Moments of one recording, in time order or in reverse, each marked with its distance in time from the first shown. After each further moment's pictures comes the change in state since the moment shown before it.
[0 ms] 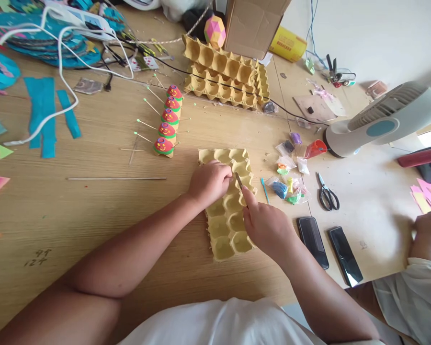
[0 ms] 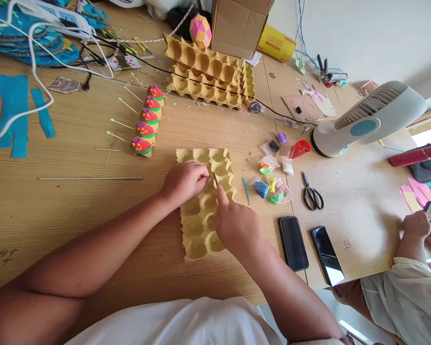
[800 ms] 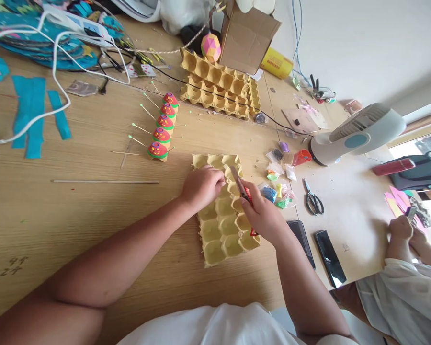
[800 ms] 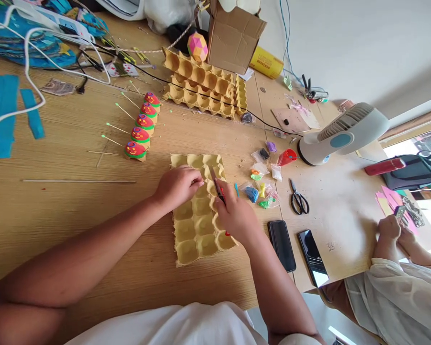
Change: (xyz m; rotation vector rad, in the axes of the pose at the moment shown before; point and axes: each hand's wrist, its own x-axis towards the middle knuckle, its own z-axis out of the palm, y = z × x) left_hand 0.000 -0.001 0.001 -0.034 0.002 0.011; right_hand 0.008 0.034 0.002 0.484 0.198 -0.023
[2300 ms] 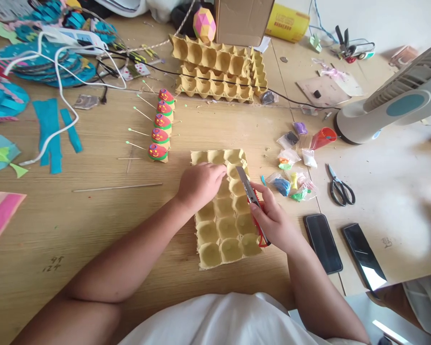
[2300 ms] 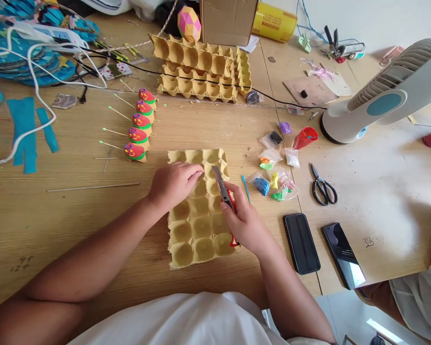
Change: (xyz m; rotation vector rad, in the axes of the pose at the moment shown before) left_hand 0.000 0.008 -0.016 0.281 -0.092 -0.018; right_hand -0.014 0.033 0.029 0.663 -0.054 -0.056
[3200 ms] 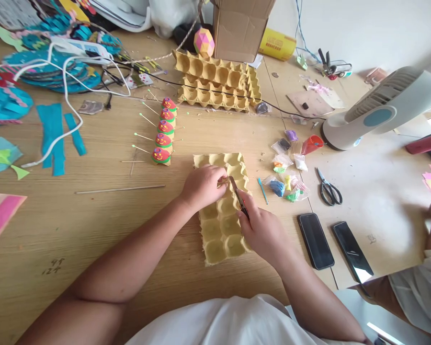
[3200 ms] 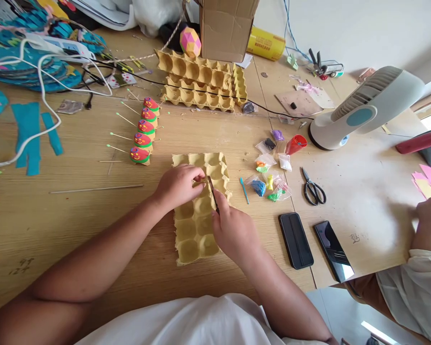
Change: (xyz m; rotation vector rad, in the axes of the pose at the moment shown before) left_hand 0.001 -0.005 0.004 -0.203 0.041 0.084; right_hand -0.012 -0.040 0.027 -0.778 0.002 0.077
